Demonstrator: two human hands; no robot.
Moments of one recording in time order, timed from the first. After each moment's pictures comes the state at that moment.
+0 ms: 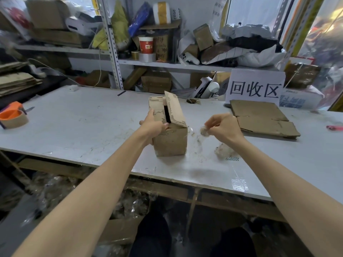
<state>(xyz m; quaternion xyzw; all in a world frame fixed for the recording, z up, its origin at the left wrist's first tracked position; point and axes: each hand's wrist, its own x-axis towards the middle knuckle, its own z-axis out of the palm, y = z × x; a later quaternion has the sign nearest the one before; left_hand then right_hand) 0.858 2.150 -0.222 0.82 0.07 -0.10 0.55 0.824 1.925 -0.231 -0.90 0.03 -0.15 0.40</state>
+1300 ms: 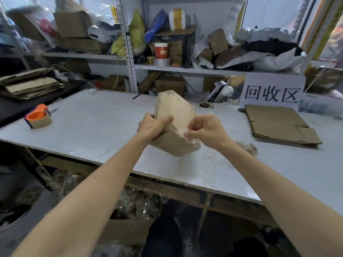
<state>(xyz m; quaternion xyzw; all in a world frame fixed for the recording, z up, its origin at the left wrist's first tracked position) 0.861 2.188 -0.219 0.87 0.10 0.01 0.48 0.818 2.006 -0.211 -0.87 -0.13 -0.09 0.47</state>
